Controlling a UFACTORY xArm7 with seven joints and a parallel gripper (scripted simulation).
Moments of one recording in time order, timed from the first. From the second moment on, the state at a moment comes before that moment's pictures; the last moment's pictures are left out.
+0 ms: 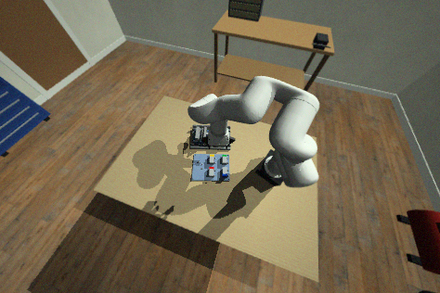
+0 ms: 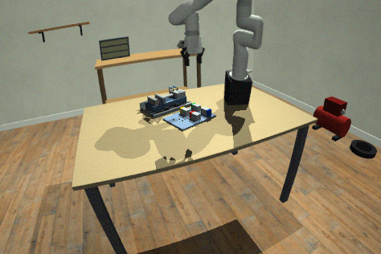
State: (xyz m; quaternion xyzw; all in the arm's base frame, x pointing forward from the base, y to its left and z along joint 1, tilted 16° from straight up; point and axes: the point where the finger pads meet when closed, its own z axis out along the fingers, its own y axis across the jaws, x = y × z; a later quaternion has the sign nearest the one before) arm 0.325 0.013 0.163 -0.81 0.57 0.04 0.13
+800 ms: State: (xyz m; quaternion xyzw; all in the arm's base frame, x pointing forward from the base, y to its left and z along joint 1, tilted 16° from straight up) arm 0.326 0.013 0.161 -0.83 0.54 0.03 0.13
